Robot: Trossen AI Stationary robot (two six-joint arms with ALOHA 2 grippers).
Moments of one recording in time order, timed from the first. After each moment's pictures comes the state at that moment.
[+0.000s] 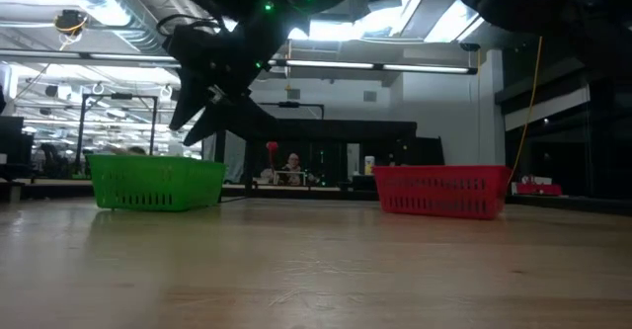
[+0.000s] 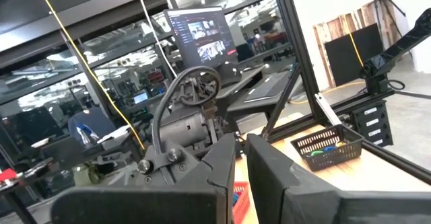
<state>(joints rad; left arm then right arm) -0.09 0.42 0.47 0.07 -0.01 0.38 0.00 2.53 2.34 -0.67 0.13 -1.26</state>
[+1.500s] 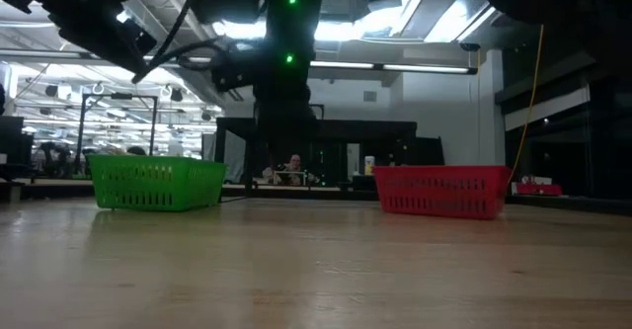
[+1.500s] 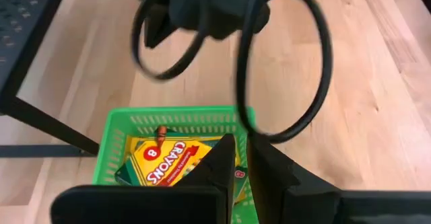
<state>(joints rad) -0.06 0.63 0.60 -0.63 -0.09 -0.03 0.10 2.51 2.34 -1.20 0.61 -0.23</state>
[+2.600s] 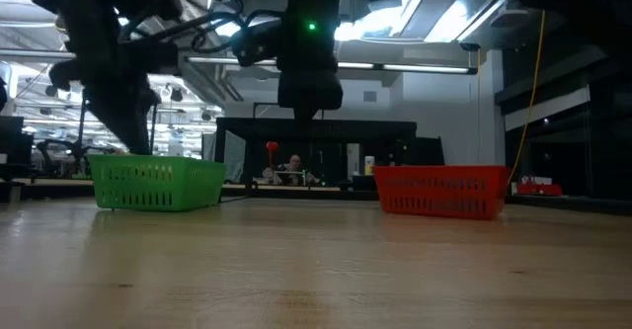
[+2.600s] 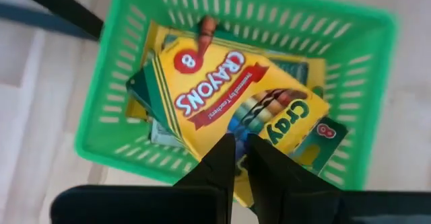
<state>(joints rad) 0.06 1.03 0.60 -0.66 -0.14 -0.16 0.16 2.45 2.34 -1.41 0.67 0.01</state>
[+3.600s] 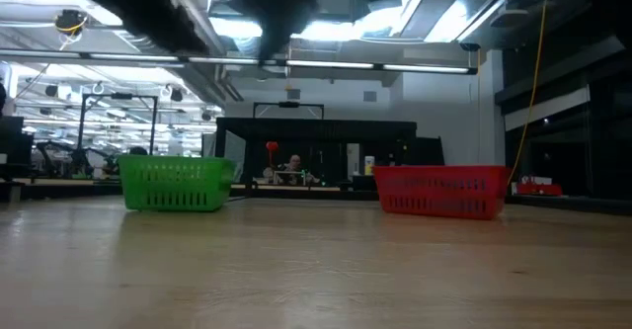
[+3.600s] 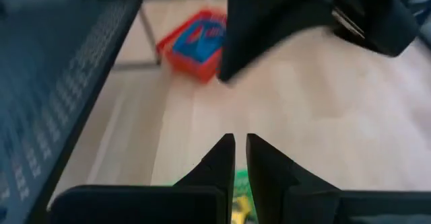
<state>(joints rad) -0.01 0.80 0.63 -0.30 -0.10 0.06 0.24 2.34 2.34 -1.16 0.71 -0.08</state>
